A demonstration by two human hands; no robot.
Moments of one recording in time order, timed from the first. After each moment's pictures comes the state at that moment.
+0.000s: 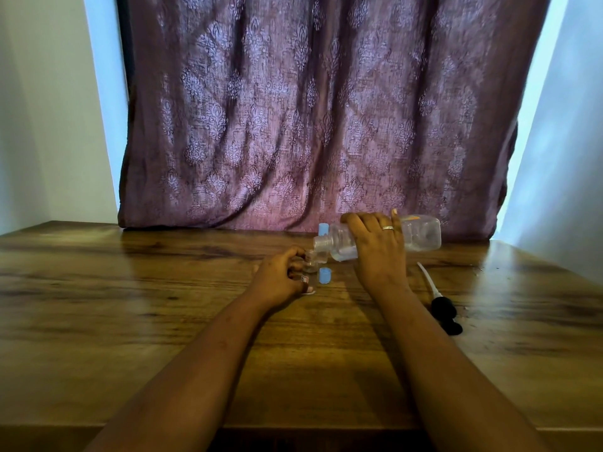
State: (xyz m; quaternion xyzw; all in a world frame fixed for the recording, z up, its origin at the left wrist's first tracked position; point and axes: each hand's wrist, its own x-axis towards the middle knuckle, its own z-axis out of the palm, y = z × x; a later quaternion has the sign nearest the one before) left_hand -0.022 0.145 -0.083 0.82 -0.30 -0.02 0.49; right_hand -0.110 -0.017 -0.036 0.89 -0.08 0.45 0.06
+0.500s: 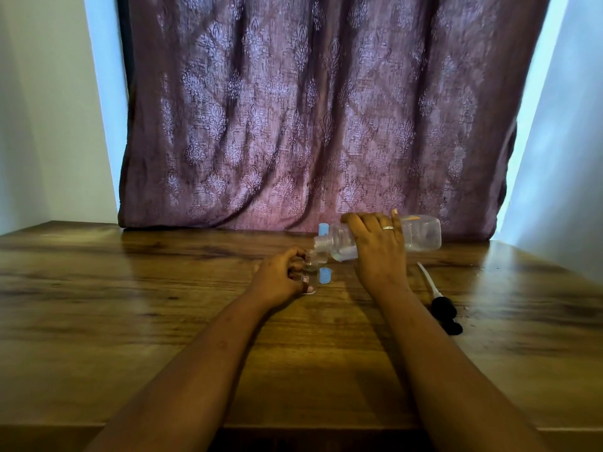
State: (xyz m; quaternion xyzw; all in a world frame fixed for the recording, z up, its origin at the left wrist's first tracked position) left_hand -0.020 0.145 -0.083 0.81 -0.31 -0.01 0.50; right_hand -0.108 -0.018 -0.037 0.88 -0.09 0.47 0.06
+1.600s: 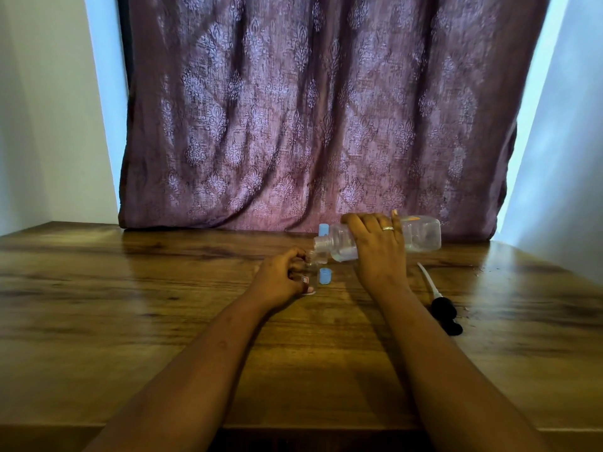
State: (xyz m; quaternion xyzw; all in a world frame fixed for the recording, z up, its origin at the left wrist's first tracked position) left_hand -0.017 0.144 -0.087 0.80 -0.31 -0.02 0.51; right_hand -0.108 -0.019 -0.037 0.88 -0.09 0.45 0.06
